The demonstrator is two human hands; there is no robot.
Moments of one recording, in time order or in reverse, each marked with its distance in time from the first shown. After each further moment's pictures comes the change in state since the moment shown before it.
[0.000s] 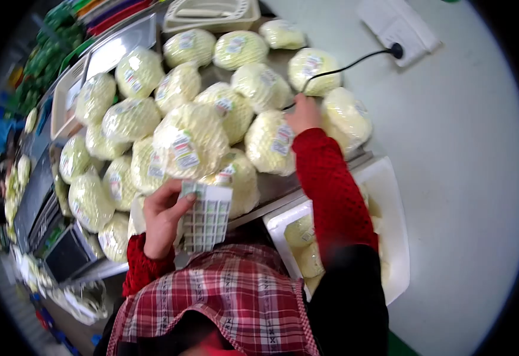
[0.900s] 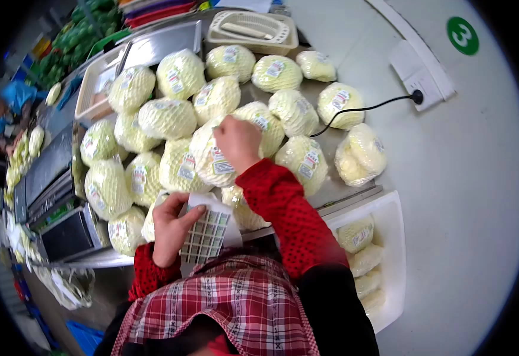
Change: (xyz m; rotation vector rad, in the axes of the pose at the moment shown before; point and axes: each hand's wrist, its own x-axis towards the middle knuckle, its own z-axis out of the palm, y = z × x) left_hand -0.028 -0.008 -0.040 0.148 0.274 0.081; right_hand -0.020 -0.246 -0.016 0.369 -0.081 -0.182
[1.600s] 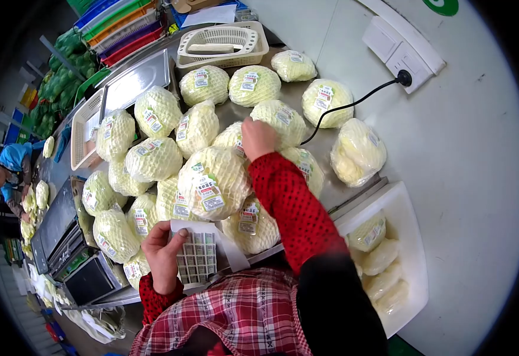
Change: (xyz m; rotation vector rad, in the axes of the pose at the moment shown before) left_hand 0.028 0.022 0.001 -0.049 0.036 0.009; right_hand 0.054 0.116 0.015 -0.418 0.058 0.144
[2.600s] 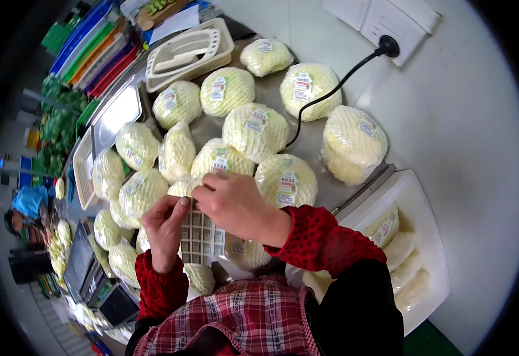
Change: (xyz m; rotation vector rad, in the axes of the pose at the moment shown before) left_hand 0.096 0.038 0.112 0.358 -0.206 0.109; right_hand -0.052 0.014 -0.143 0.746 0.044 -0.434
